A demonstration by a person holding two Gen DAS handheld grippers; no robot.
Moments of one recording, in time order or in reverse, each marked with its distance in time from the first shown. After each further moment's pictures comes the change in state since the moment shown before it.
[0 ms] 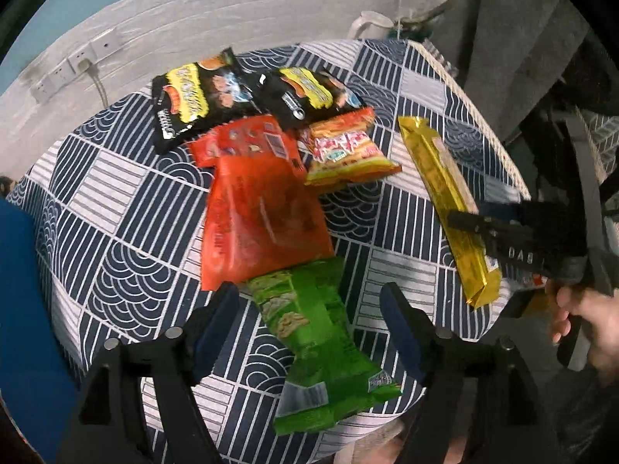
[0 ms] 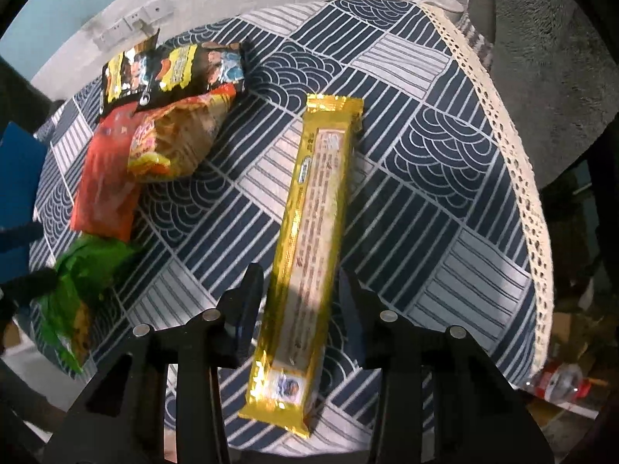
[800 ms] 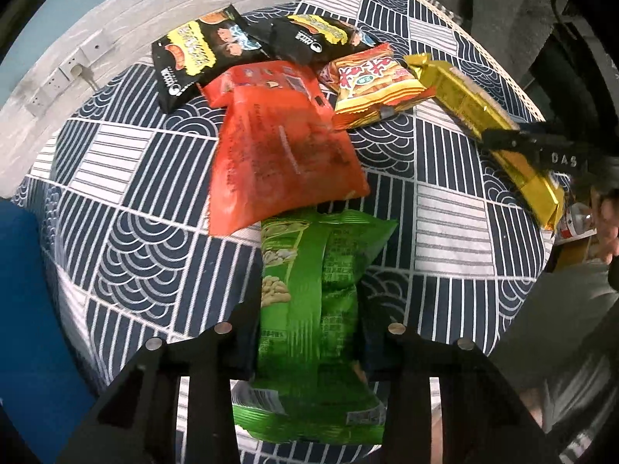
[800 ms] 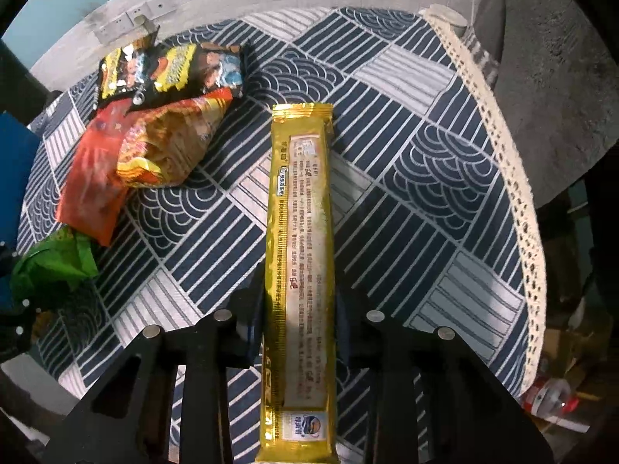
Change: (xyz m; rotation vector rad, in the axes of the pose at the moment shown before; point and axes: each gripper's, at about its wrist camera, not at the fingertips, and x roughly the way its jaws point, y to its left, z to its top) left arm 0.022 0.022 -0.035 0.107 0.061 0.069; right arm 0.018 0.038 0.023 -0.055 -0.019 -0.050
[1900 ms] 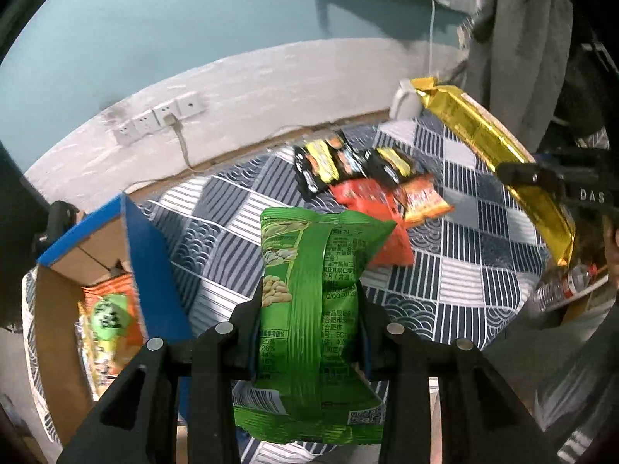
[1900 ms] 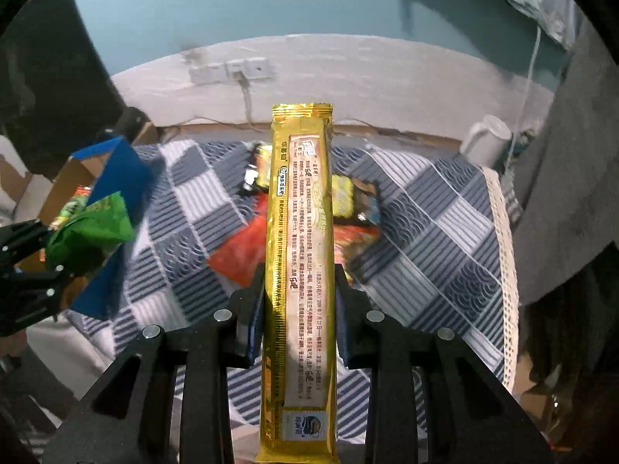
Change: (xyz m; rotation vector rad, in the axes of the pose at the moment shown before) left arm -0.145 0.082 -0.040 -0.126 -0.339 0.109; right arm -0.136 0.112 0.031 -0.191 -0.232 0.121
